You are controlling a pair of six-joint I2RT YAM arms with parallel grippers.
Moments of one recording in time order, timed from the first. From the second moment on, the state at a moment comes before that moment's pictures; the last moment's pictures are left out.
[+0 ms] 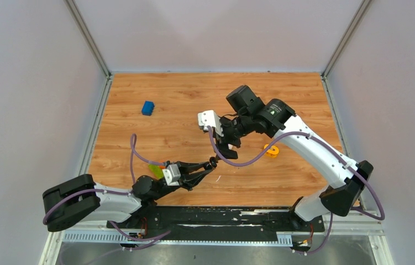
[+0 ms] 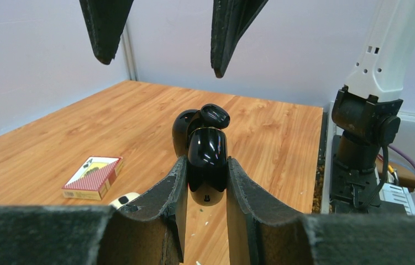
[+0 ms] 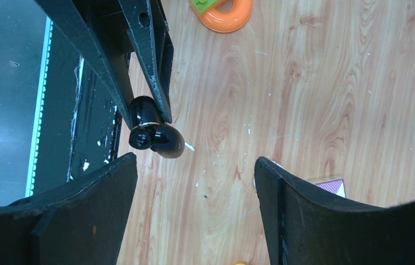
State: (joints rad) left arm -1.10 1.13 0.01 1.49 0.07 -0.01; right arm 0.82 1.48 1.64 -1.08 -0.58 -0.73
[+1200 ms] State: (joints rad) left arm -1.10 1.12 0.01 1.49 0.07 -0.01; right arm 0.79 1.55 1.60 -1.13 -0.73 -0.72
